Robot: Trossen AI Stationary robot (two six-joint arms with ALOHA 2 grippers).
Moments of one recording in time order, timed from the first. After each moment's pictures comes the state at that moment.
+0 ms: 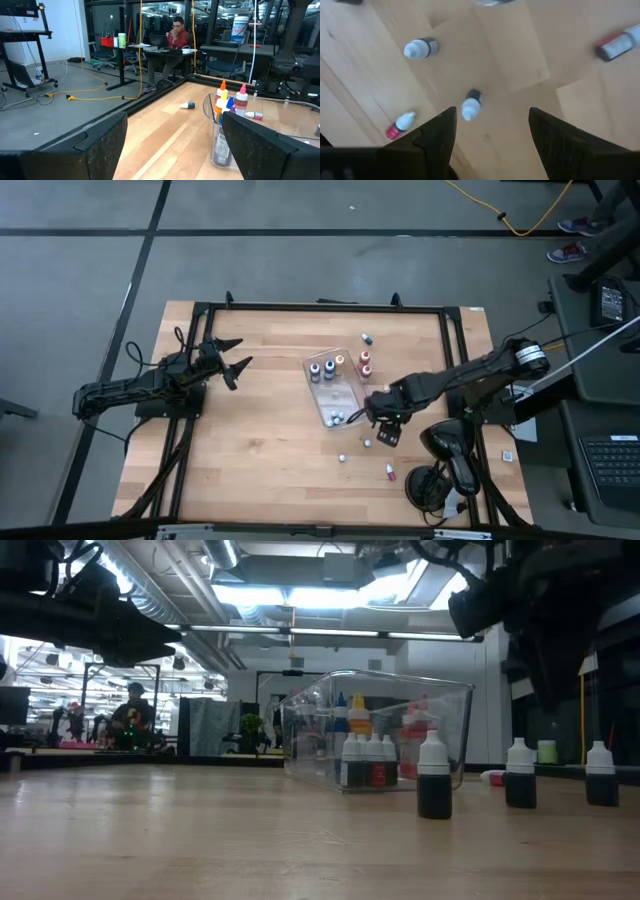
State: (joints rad) left arm 0.23 0.02 0.03 0.00 -0.35 -0.06; right arm 0.25 1.55 1.08 -1.01 -0.09 0.70
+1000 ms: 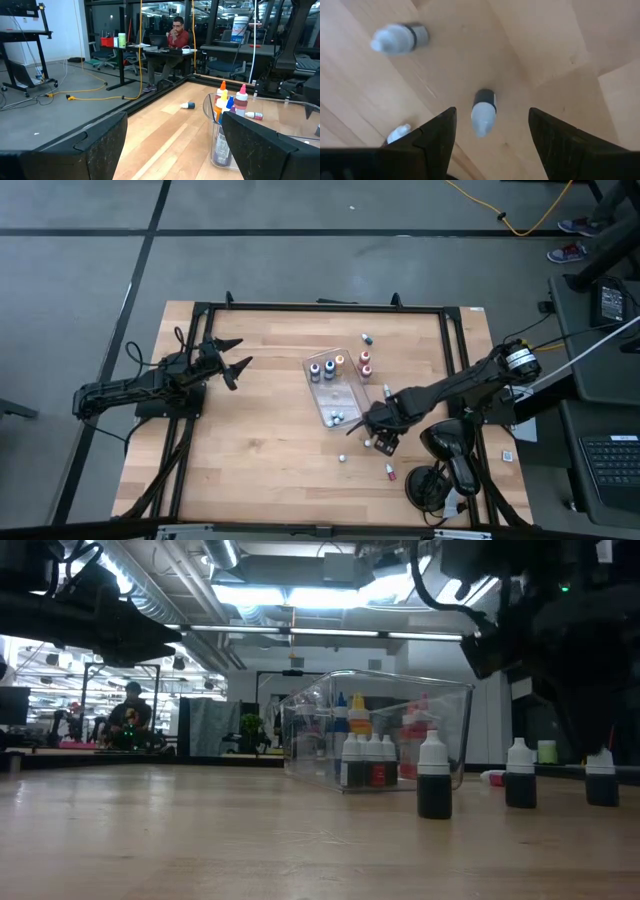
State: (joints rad) left arm 0.23 0.02 0.03 0.00 -0.35 -0.06; right arm 0.31 1.63 0.99 -0.87 -0.12 0.87
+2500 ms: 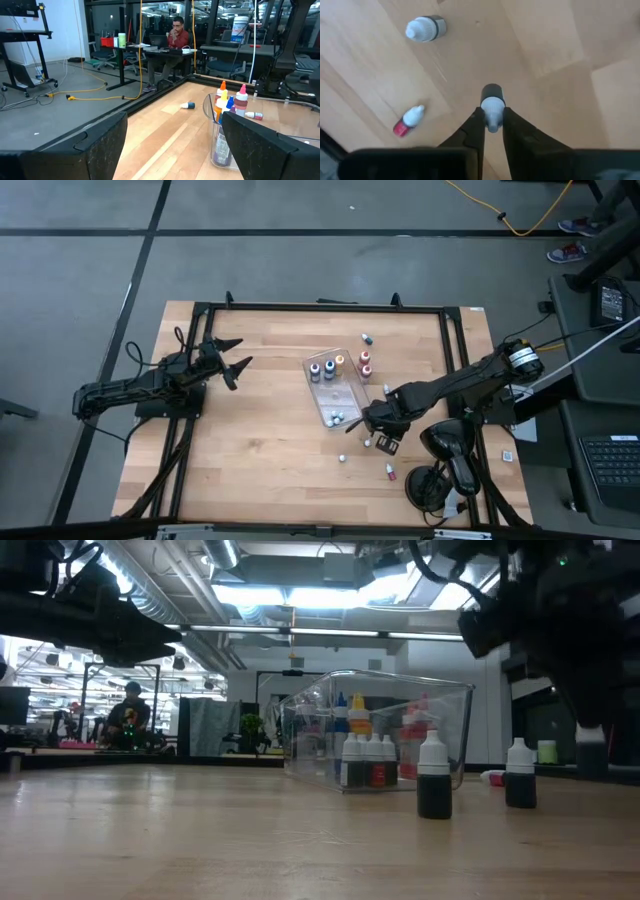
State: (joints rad) left arm 0.23 0.02 0.03 0.00 -0.35 -0.06; right arm 0.30 1.61 1.06 -0.97 -0.16 0.80
